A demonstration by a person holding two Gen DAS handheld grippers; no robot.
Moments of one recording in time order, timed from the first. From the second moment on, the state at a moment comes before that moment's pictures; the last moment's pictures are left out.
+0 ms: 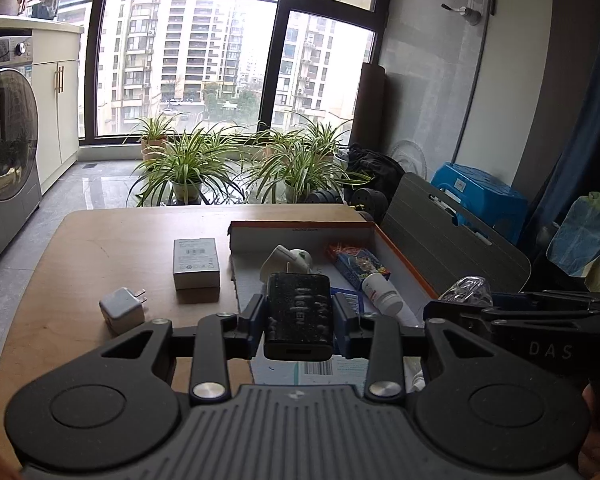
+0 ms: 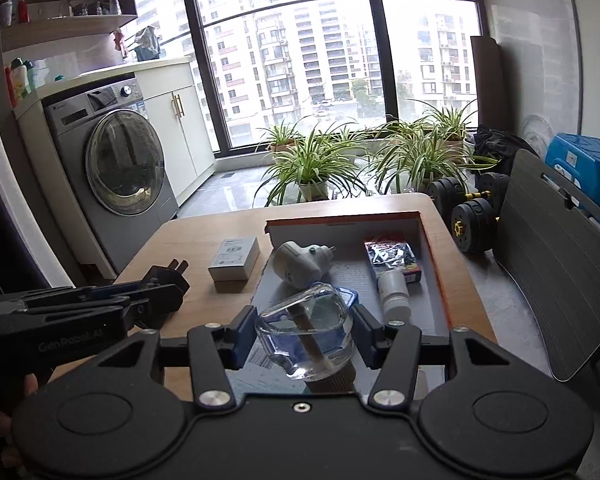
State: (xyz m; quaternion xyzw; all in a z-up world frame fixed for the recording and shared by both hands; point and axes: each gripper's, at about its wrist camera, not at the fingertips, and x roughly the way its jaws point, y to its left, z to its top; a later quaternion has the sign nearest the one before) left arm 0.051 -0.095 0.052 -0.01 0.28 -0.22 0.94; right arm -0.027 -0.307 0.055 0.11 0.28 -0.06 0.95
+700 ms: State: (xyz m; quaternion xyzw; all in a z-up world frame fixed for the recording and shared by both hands) left arm 0.064 -0.134 0.045 0.01 0.29 -0.25 0.92; right arm -0.025 -0.341 0.047 0.14 0.27 -0.09 0.95
